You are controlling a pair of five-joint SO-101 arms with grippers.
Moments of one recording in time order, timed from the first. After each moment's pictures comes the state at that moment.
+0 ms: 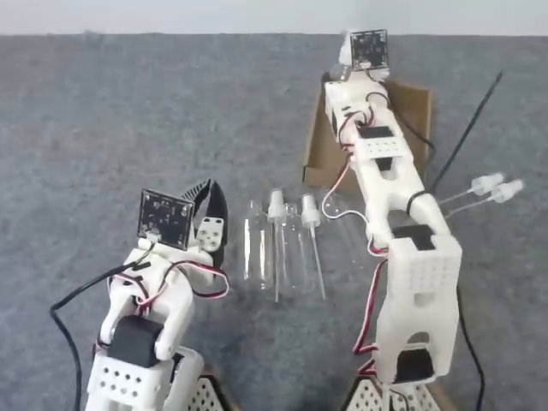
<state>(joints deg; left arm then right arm) 9.5 -86.6 76.9 44.5 3.6 -10.2 37.1 -10.2 6.0 -0.1</state>
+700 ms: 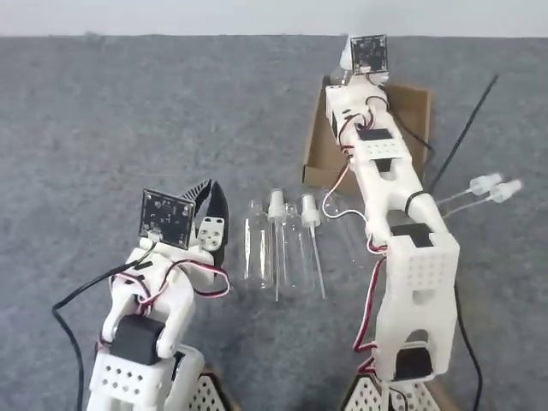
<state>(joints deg) 9.5 -86.6 76.9 44.5 3.6 -9.8 38.8 -10.5 5.5 -0.2</state>
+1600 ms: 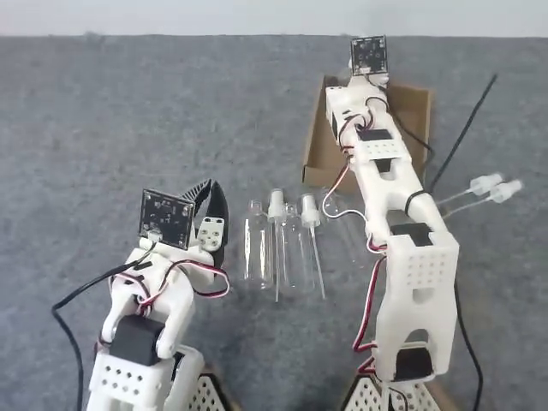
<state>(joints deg) 9.5 -86.6 76.9 44.5 3.6 -9.8 39.0 -10.9 5.5 -0.3</state>
